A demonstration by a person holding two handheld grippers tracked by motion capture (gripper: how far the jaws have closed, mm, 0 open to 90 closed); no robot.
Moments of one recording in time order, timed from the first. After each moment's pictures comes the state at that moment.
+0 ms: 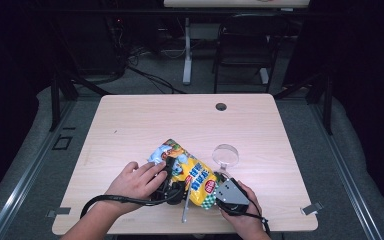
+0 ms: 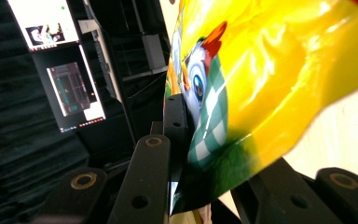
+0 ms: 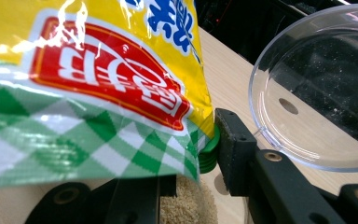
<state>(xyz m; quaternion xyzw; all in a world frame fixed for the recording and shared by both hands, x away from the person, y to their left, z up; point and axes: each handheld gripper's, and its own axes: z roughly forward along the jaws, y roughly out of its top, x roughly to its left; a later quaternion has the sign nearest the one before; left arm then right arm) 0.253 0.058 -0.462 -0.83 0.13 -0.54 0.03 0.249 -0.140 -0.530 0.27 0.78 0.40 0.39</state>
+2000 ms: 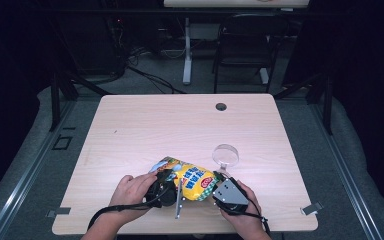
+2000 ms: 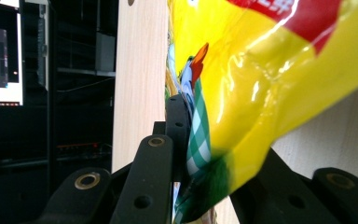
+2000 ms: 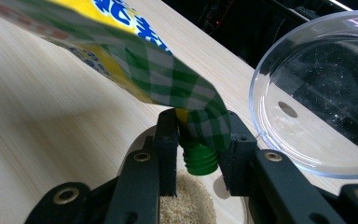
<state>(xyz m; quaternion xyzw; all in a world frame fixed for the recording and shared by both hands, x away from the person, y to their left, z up) 0.263 0.080 -0.501 -0.89 0.01 -0.45 -0.10 0.250 -0.139 -0.530 0.26 0.78 0.40 0.39</state>
